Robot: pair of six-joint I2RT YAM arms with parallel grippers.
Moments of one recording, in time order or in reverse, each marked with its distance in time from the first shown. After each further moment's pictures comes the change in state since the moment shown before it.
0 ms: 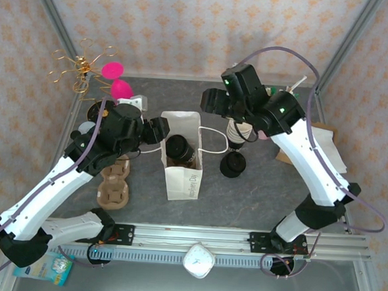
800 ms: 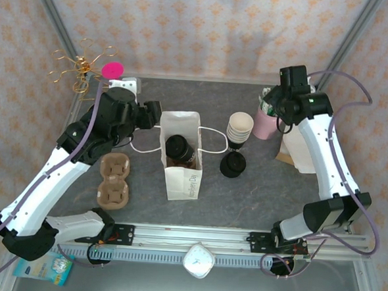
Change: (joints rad) left arm 0.060 0.083 0.197 -0.057 -0.154 0.195; right arm -0.570 -0.080 -0.369 0.122 -0.035 0.200
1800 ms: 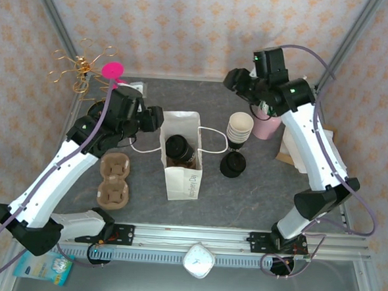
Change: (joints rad) left arm 0.047 0.058 -0.019 -0.071 0.137 -0.040; right arm 0.262 0.146 0.334 0.051 -0.300 -0.129
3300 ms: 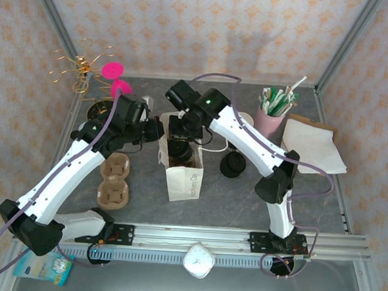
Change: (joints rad) left arm 0.040 0.008 -0.146 0.045 0.255 -0.121; right arm 0.427 0.383 0.211 -0.324 -0.027 0.010
